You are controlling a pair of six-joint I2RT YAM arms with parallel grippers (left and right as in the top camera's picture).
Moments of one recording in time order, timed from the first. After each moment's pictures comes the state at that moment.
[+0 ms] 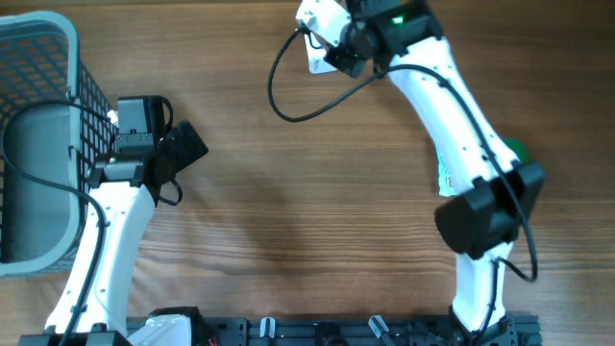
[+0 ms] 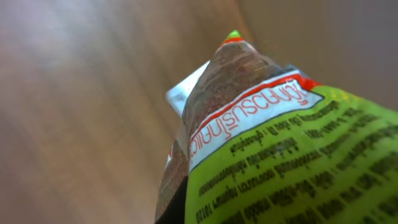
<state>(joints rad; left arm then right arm) 0.03 1.33 0.98 -0.72 -0.15 -0.52 0.44 2.14 2.20 -0.98 0.05 -0.76</state>
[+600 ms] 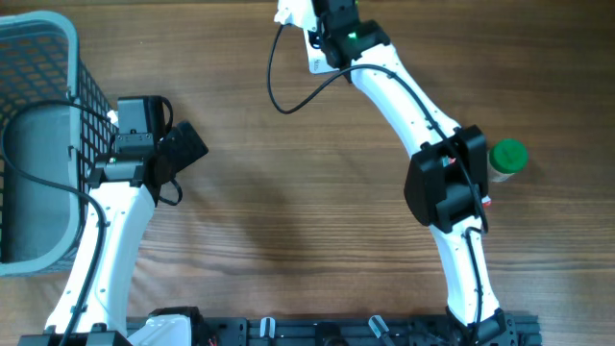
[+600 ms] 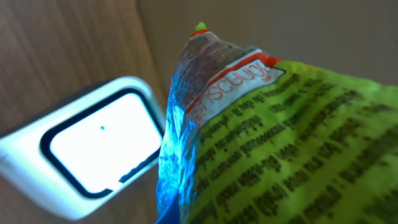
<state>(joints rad) 0.03 1.33 0.98 -0.72 -0.15 -0.52 0.48 2.38 2.20 -0.41 0.33 -1.09</state>
